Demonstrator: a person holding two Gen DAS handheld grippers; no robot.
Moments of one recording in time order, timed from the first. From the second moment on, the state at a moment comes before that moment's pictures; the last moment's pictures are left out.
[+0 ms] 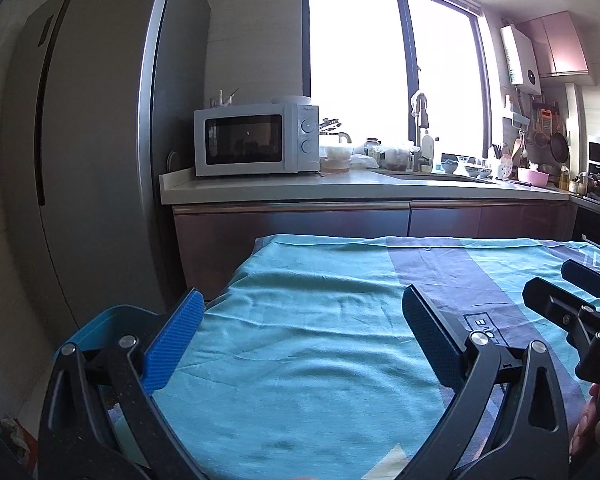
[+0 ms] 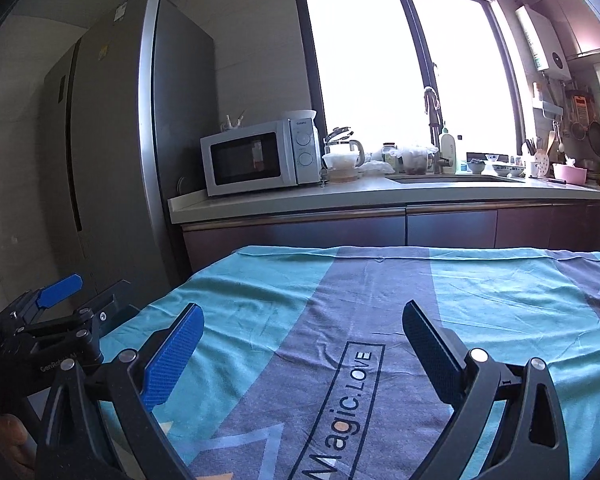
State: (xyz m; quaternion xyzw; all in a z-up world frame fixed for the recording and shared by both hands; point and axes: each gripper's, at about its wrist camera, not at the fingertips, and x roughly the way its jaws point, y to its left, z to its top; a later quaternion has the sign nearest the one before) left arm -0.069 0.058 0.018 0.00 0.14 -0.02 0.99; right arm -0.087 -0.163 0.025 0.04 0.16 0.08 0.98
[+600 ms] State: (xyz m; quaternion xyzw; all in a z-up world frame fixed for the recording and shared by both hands) left arm -0.077 0.053 0.023 0.01 0.12 -0.03 0.99; right arm -0.091 -0.171 0.026 0.05 0.14 0.07 0.99
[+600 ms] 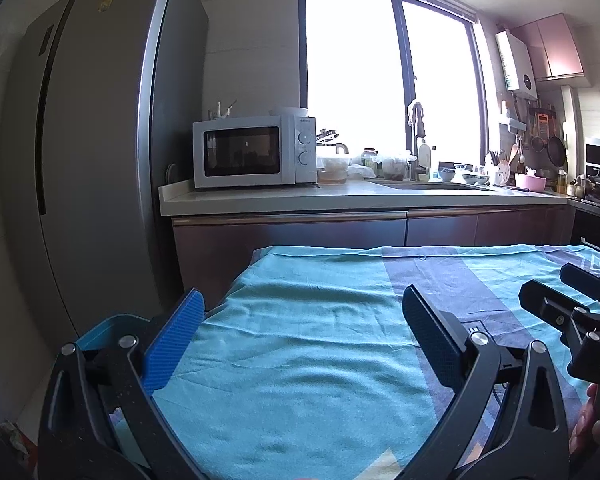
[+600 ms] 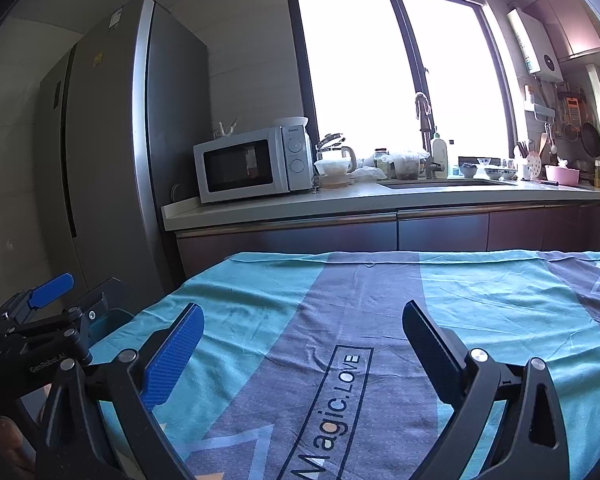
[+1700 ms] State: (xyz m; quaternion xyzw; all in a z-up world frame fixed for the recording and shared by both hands) left arm -0.080 0.057 0.027 0.01 0.12 -0.02 0.99; right arm -0.090 -0.172 0.030 0.05 0.14 0.07 0.99
